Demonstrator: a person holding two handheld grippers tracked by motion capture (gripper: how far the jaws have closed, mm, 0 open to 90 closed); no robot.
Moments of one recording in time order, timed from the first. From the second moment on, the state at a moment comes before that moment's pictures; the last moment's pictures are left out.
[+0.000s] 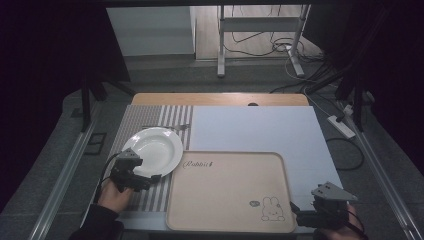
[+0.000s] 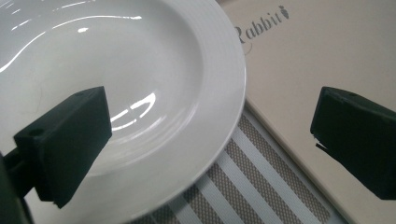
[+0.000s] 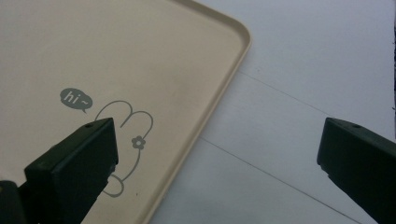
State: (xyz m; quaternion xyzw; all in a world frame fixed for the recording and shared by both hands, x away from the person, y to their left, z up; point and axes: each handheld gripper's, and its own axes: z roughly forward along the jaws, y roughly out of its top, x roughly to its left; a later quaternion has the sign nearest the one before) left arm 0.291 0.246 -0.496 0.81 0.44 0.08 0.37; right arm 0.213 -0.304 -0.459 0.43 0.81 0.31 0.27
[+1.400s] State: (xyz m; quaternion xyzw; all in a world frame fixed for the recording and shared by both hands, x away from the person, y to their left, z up) left arm 0.389 0.250 -0.499 0.82 0.44 0.09 0.34; right arm 0.214 -0.302 -0.460 0.42 0.81 0.30 0.27
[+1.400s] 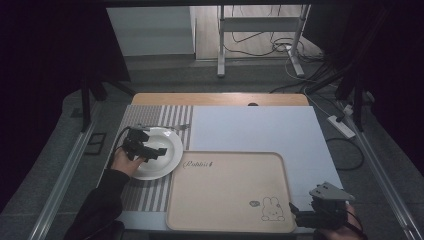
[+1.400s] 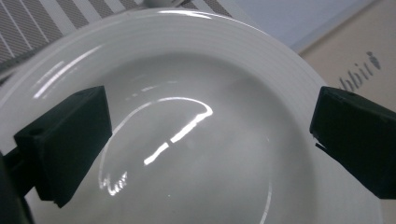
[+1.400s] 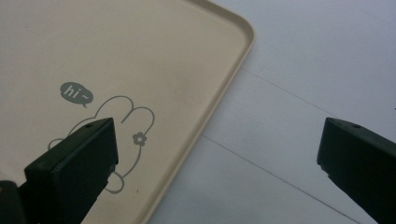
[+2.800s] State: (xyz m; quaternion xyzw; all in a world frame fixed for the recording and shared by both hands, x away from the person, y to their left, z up) left arm 0.504 0.284 -0.513 0.82 0.51 0.09 0.26; right arm 0.214 -0.301 -0.460 0.42 0.82 0.30 0.26
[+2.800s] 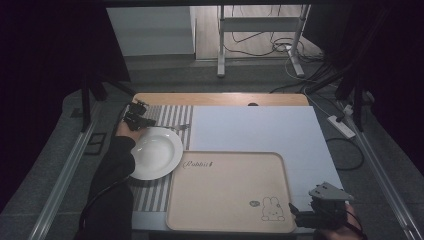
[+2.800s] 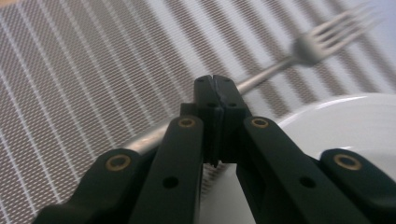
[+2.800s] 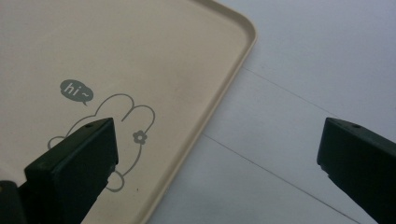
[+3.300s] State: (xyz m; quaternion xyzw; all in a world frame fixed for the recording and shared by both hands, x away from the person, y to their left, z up) left arm 0.513 0.285 -0.520 0.83 0.52 0.09 0.20; right arm 0.213 -0.302 -0.460 0.42 0.82 0.29 0.27
